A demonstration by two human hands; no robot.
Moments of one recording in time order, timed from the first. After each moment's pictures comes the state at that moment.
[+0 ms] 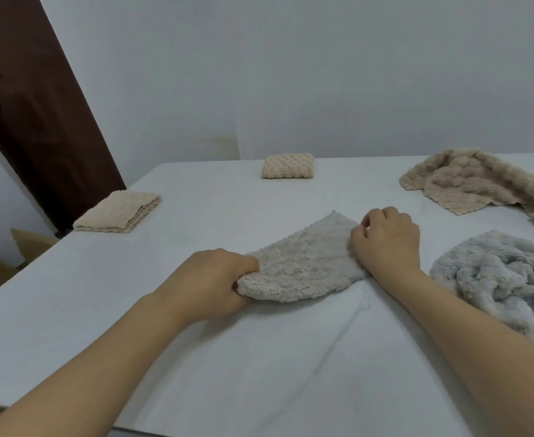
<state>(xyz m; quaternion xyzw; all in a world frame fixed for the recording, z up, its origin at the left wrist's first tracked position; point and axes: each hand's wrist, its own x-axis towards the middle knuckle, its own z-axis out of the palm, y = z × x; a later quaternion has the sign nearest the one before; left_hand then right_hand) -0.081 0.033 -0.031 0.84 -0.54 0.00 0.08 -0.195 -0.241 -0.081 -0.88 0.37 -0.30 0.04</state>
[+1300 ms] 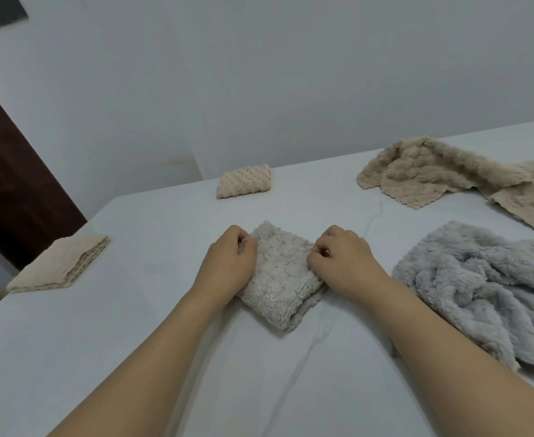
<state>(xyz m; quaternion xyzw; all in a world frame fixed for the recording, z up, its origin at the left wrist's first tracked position) -0.072 -0.111 -0.052 0.86 -0.36 -0.02 0.36 -0.215 -0.251 -0.072 -0.90 0.27 -0.21 0.27</state>
